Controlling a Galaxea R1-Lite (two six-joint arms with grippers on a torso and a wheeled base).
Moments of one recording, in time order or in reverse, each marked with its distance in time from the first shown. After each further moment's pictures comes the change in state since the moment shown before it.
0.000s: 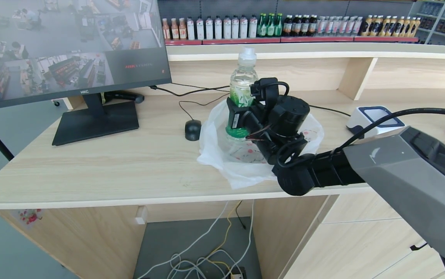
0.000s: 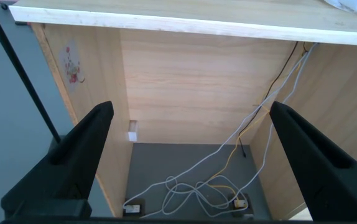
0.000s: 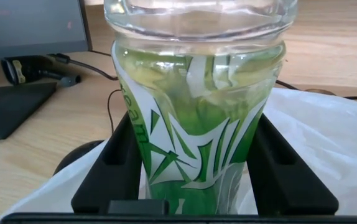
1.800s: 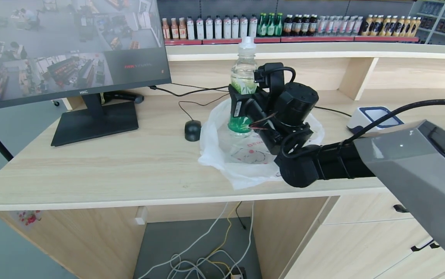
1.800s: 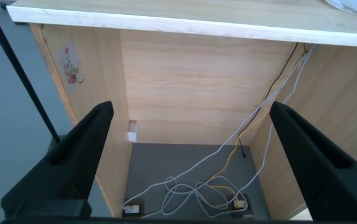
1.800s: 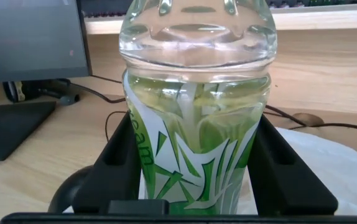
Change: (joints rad) left arm 0.000 0.000 0.000 0.000 0.000 -0.003; right arm 0.000 -0.026 -0.064 0.007 0.009 -0.036
